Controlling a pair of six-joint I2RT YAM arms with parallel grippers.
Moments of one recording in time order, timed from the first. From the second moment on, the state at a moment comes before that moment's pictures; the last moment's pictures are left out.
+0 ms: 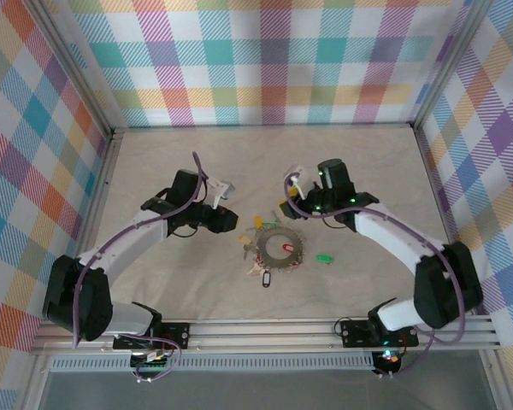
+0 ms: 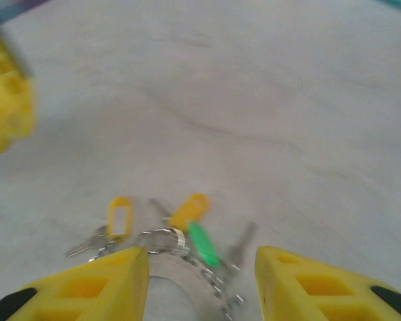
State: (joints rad) left arm -0.42 1.34 0.92 -0.47 0.53 -0.09; right arm 0.47 1.38 0.95 -0.23 -0.39 -0.17
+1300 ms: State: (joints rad) left arm -0.48 1.16 0.90 -0.53 -0.14 -0.36; right arm 0.29 1.61 0.77 -0.37 -0.56 1.06
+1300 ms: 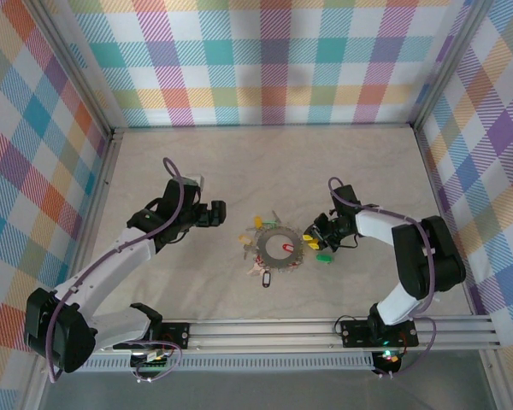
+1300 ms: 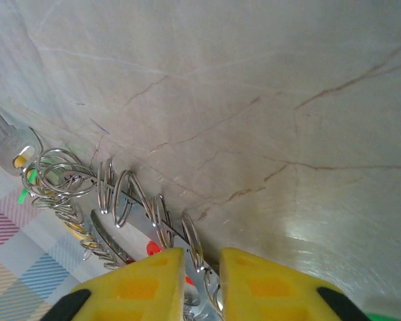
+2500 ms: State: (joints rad) left arm -0.53 1.28 0.87 -0.19 0.22 -0.20; right arm 0.45 1.49 0.99 -0.33 -0.43 0.64
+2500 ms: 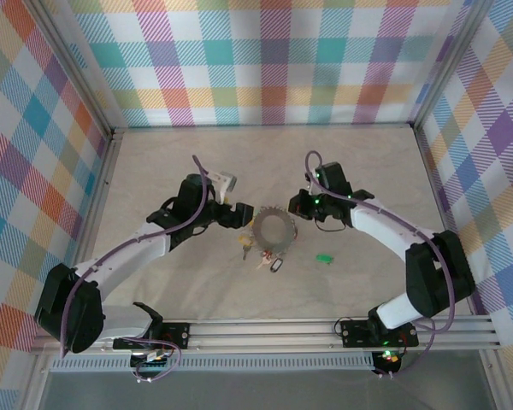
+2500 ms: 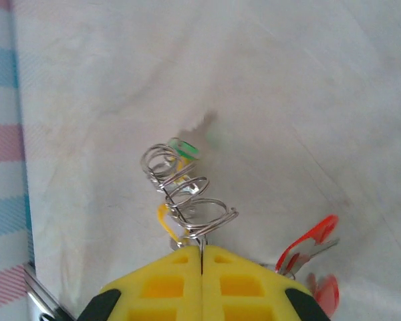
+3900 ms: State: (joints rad) left arm -0.43 1.11 0.96 -0.24 0.75 0.12; right arm 0.52 1.33 1.04 0.04 -1.05 -0.16
